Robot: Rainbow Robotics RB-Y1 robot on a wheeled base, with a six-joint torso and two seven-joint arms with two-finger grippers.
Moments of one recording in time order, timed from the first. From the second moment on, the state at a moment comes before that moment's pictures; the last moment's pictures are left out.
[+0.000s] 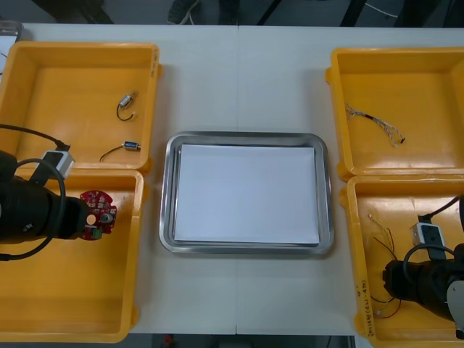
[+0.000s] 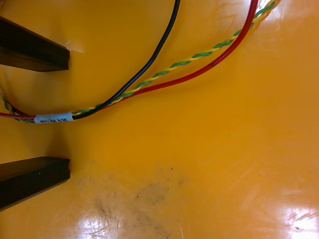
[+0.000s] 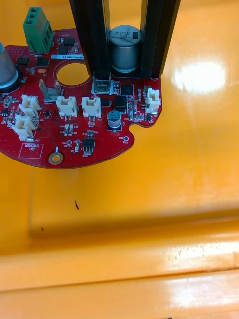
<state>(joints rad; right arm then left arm) 0.34 -0.43 -0.04 -2.18 -0.36 1.34 1.32 -0.02 0.71 0.04 -2.29 0.69 1.68 -1.23</state>
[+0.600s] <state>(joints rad) 0.34 -0.43 -0.04 -2.18 -0.36 1.34 1.29 -0.25 0.72 -0.11 -2.38 0.74 1.86 -0.87</state>
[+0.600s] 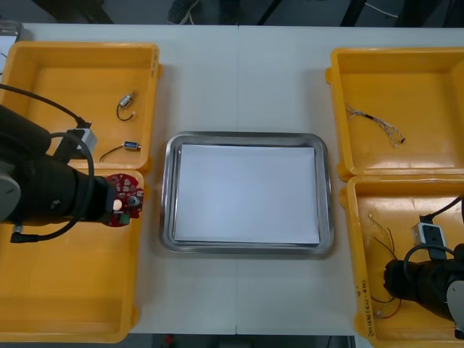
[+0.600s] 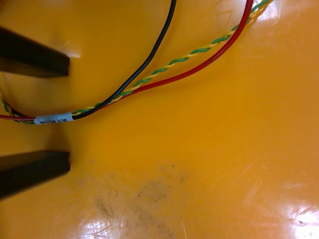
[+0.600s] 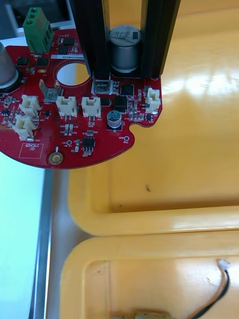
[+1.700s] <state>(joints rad) 0.29 -0.43 -0.29 -2.49 -0.54 1.88 1.29 -0.56 0.68 -0.75 -2.05 0.49 1.52 -0.33</state>
